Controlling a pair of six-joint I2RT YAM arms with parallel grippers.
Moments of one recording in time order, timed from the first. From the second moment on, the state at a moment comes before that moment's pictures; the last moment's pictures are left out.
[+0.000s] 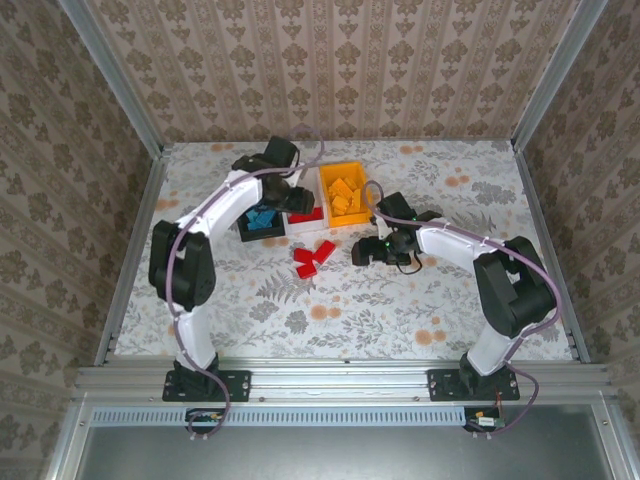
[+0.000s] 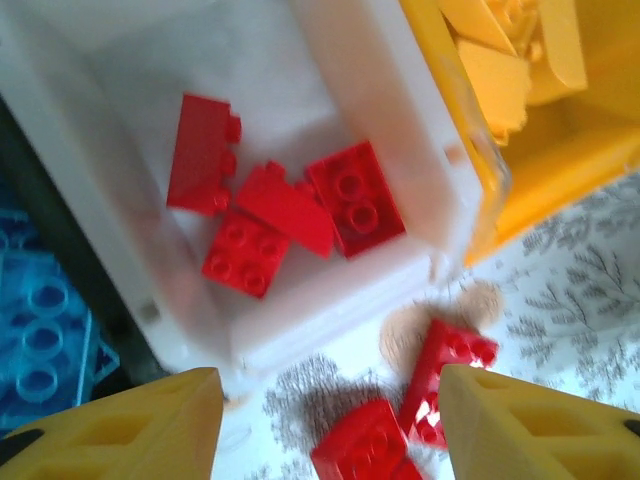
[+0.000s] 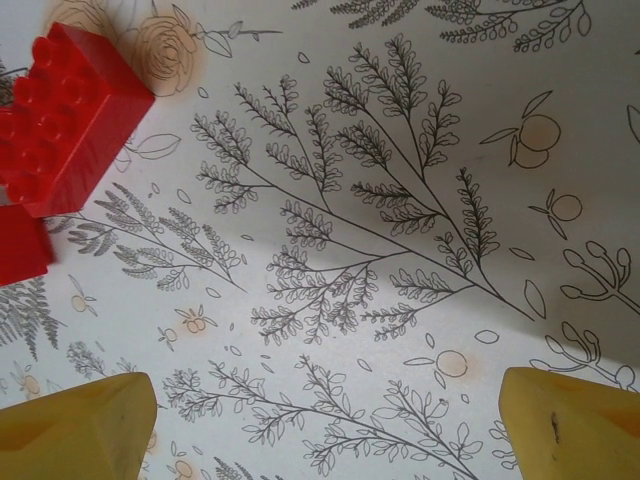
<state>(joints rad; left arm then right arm) -0.50 1.89 1.63 -0.87 0.12 -0.18 0.43 1.70 1.05 -0.54 -0.25 0.38</state>
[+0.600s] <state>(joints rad) -0.71 1.66 1.19 -0.78 0.07 -0.39 0.45 1.69 1.07 -0.54 -0.26 0.42</state>
